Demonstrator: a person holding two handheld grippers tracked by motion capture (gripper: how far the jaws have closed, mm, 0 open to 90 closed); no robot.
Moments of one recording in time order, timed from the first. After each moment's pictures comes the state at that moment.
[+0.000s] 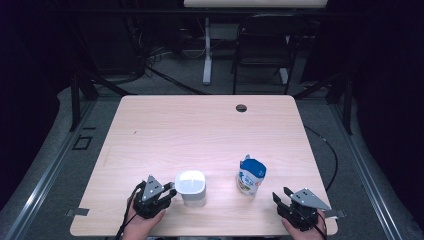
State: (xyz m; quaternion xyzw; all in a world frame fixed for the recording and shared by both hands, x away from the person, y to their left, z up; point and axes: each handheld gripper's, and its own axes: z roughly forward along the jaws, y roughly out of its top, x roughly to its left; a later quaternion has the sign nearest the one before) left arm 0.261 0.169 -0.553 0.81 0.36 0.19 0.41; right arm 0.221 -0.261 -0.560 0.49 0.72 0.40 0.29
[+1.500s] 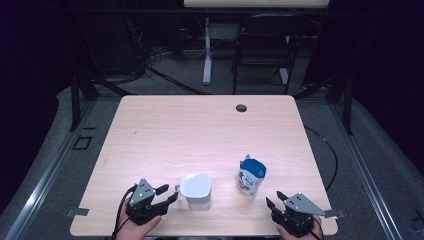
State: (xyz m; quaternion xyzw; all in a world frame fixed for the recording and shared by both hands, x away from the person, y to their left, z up) left arm 0.245 0.185 -0.536 0.79 0.38 0.15 0.45; right arm 0.205 -0.242 -0.548 0.46 0.74 0.40 0.28
